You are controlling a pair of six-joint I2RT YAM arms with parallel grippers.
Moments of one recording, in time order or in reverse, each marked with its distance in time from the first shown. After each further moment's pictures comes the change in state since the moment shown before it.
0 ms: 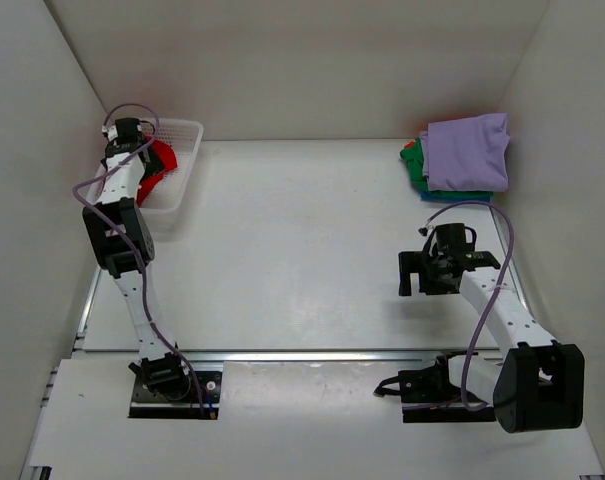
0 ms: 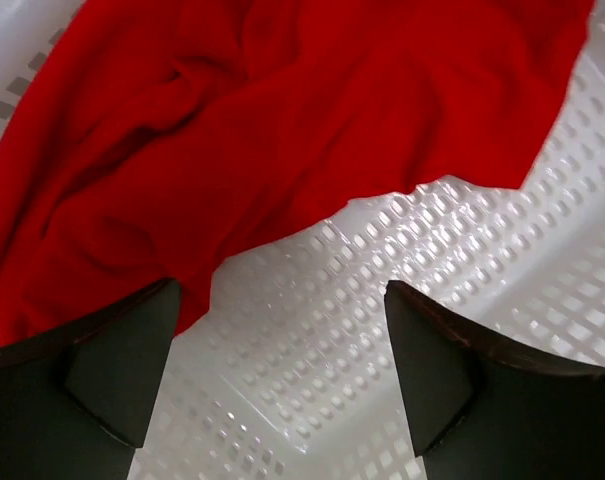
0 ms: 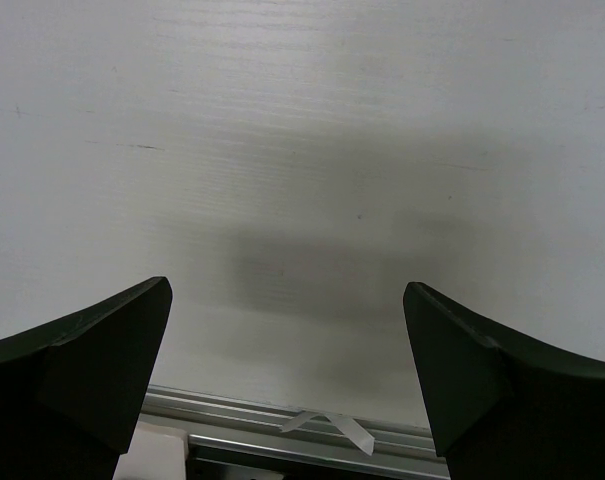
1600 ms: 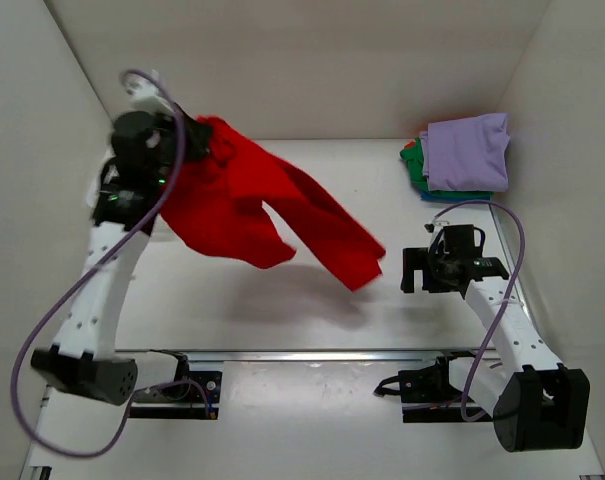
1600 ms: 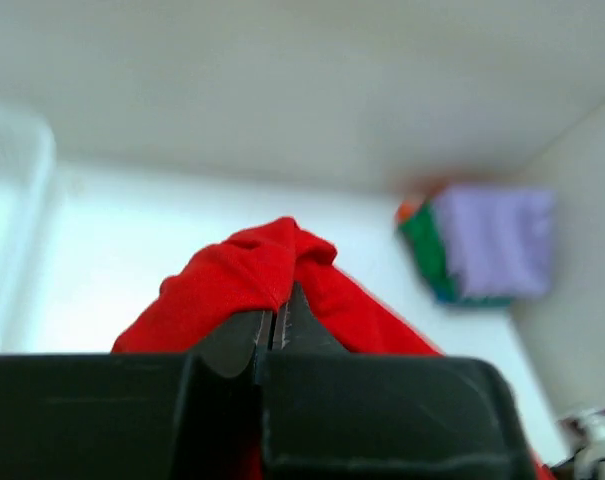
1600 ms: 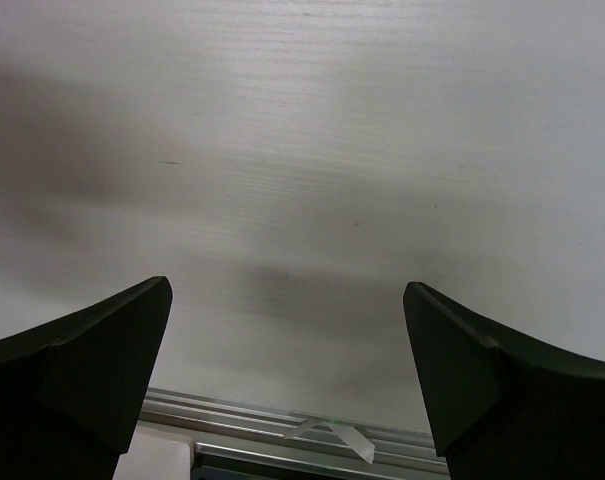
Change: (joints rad) left arm -0.425 -1.027 -0.356 0.206 0.337 -0.035; right arm -0.021 -0.094 0.000 0.003 -0.018 0.000
